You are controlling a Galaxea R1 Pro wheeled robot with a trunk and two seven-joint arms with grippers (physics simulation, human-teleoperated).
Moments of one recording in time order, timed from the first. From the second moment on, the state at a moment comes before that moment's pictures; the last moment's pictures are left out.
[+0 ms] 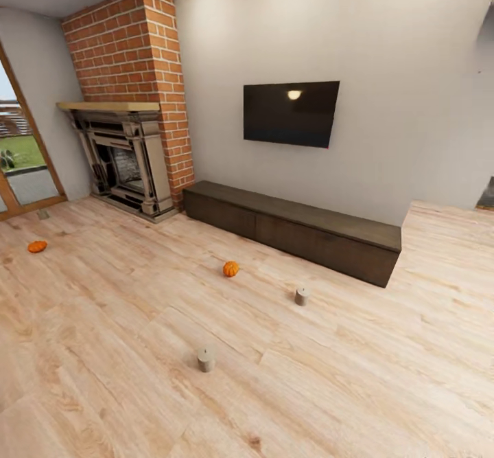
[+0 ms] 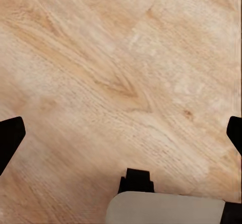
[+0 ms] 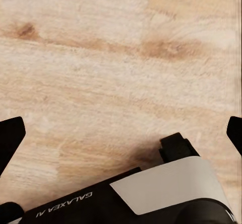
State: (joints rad) left arm -0.05 0.02 0.10 -0.49 0.00 -0.07 0.06; right arm -0.26 0.11 -0.38 -0.43 -0.03 0.26 -0.13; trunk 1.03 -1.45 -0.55
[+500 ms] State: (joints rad) left arm -0.05 0.02 0.10 -0.49 0.00 -0.07 0.06; right arm -0.26 0.11 -0.38 -0.43 -0.03 0.26 -0.13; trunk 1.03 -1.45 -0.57
